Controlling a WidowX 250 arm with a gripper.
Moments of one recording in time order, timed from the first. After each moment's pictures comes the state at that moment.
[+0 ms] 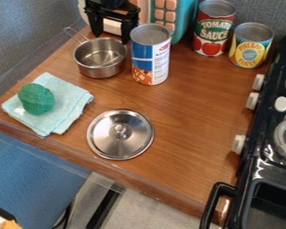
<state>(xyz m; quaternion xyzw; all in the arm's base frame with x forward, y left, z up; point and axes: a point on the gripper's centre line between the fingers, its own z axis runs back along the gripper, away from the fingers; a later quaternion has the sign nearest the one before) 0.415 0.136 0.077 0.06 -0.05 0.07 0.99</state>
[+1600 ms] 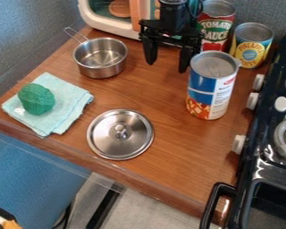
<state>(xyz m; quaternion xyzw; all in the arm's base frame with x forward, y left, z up) 0.387 0.002 0.067 0.02 -0.01 0.01 1.00</state>
